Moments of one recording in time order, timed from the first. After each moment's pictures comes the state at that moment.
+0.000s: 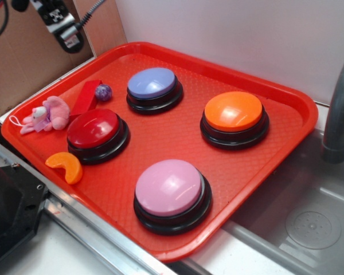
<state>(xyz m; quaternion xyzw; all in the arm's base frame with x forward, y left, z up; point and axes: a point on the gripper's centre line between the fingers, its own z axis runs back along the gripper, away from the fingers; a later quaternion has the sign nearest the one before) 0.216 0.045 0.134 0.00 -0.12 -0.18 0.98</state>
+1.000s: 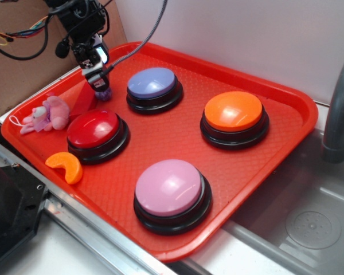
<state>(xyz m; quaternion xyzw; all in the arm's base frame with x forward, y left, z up) 0.255 0.081 0.053 -0.02 -0.12 -0.31 0.94</state>
